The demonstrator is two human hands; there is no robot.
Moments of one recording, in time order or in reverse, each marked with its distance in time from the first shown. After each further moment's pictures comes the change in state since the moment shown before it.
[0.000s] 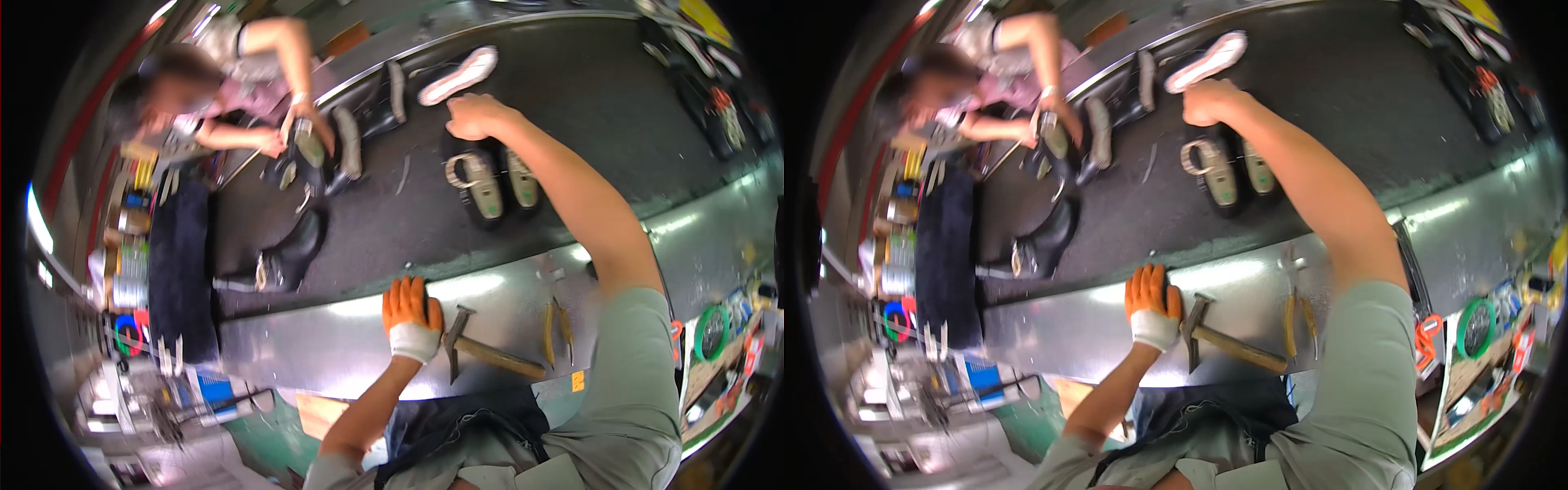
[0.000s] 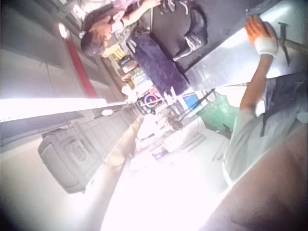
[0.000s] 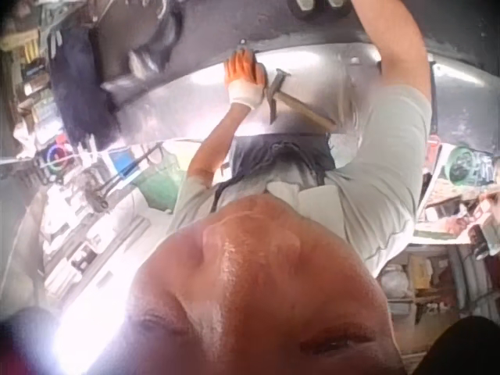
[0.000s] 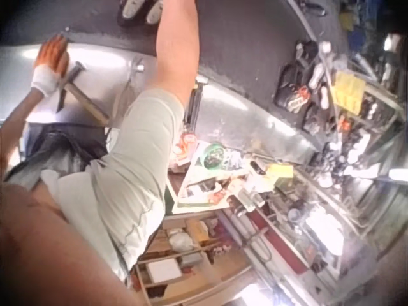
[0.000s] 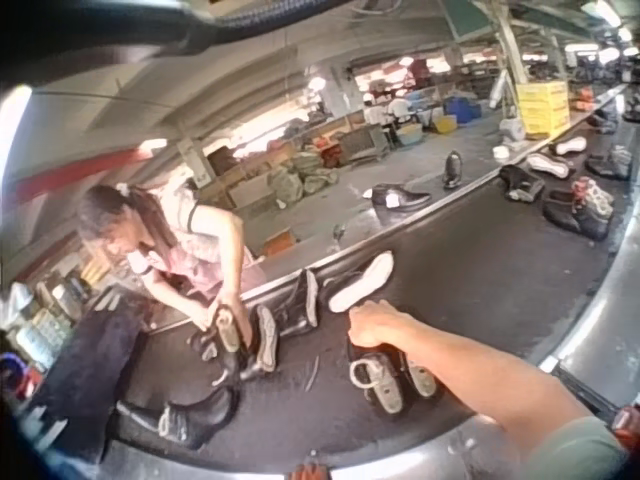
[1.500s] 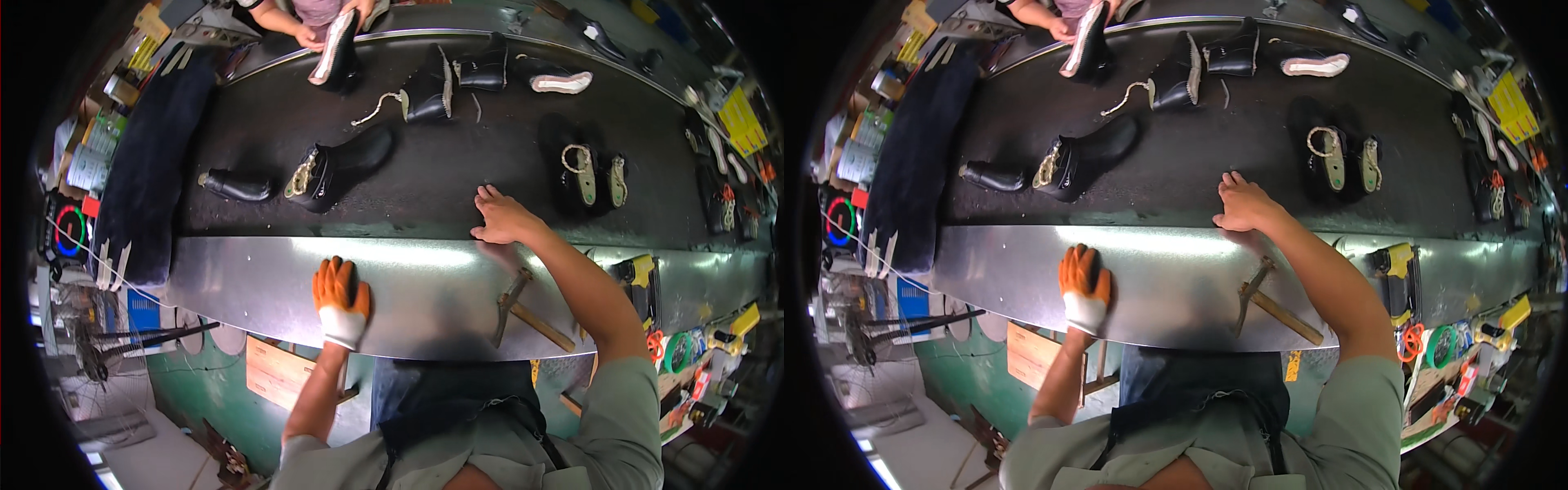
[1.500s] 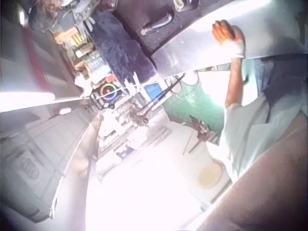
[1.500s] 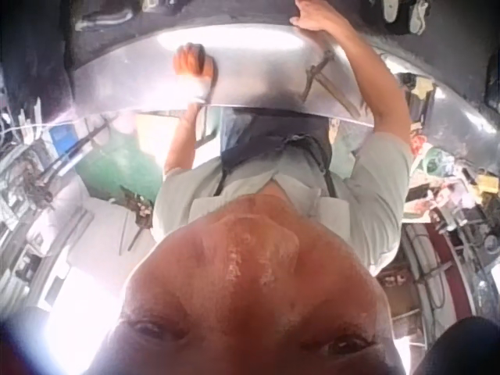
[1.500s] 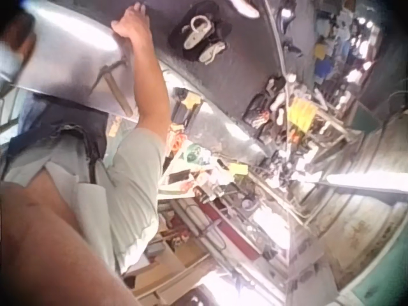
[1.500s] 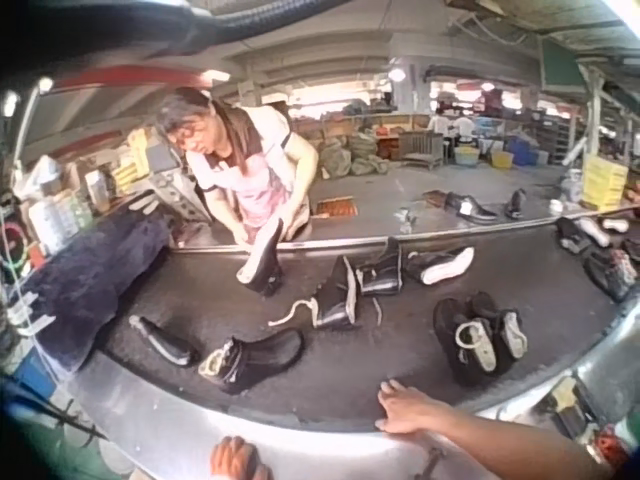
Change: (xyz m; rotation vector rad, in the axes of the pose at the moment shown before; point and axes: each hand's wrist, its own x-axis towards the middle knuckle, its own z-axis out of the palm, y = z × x) left_hand -0.108 -0.193 -0.063 -0.126 0.300 -0.167; right_hand -0.093 -0.146 0.170 -0.164 -0.280 -0.221
